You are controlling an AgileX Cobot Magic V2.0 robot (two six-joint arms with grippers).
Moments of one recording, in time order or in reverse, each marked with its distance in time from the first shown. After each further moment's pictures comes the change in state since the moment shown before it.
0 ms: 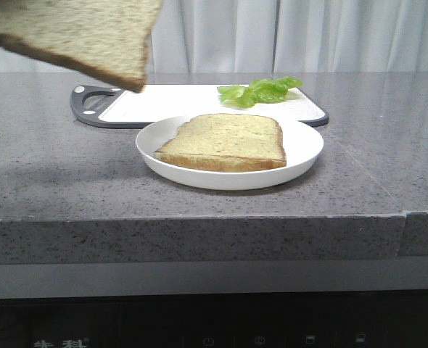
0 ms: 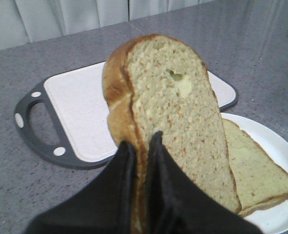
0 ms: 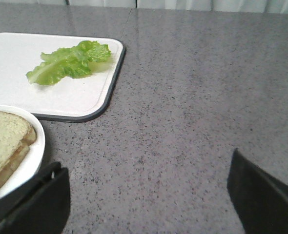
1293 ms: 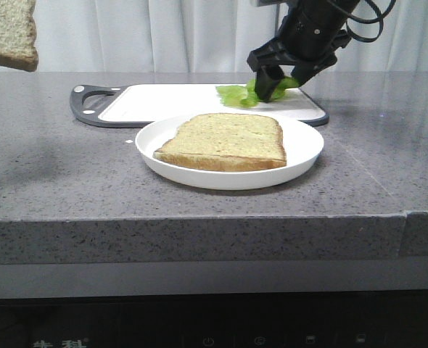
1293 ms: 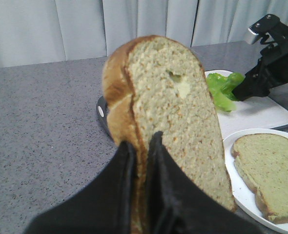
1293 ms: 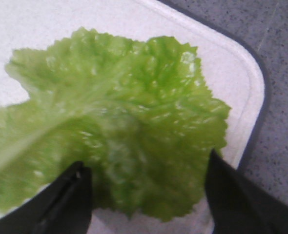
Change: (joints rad) left arm 0.177 -0.251 0.134 -0.025 0.014 -0.004; right arm 0.167 1.372 -1.252 -0.004 0.287 -0.221
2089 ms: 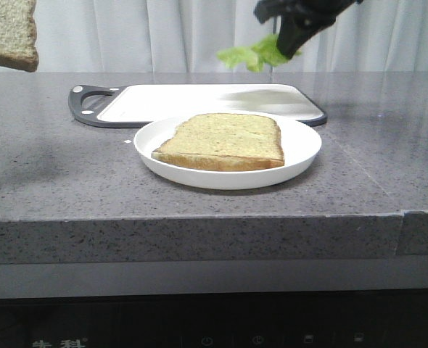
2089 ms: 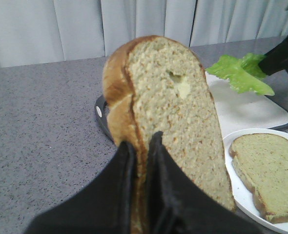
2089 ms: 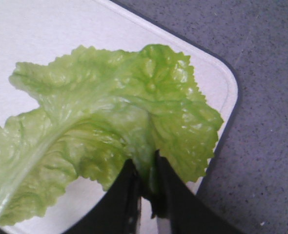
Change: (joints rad) left arm 0.000 0.000 0.000 0.000 0.000 0.000; right arm 0.038 -0.264 0.186 0.013 0.015 -0.002
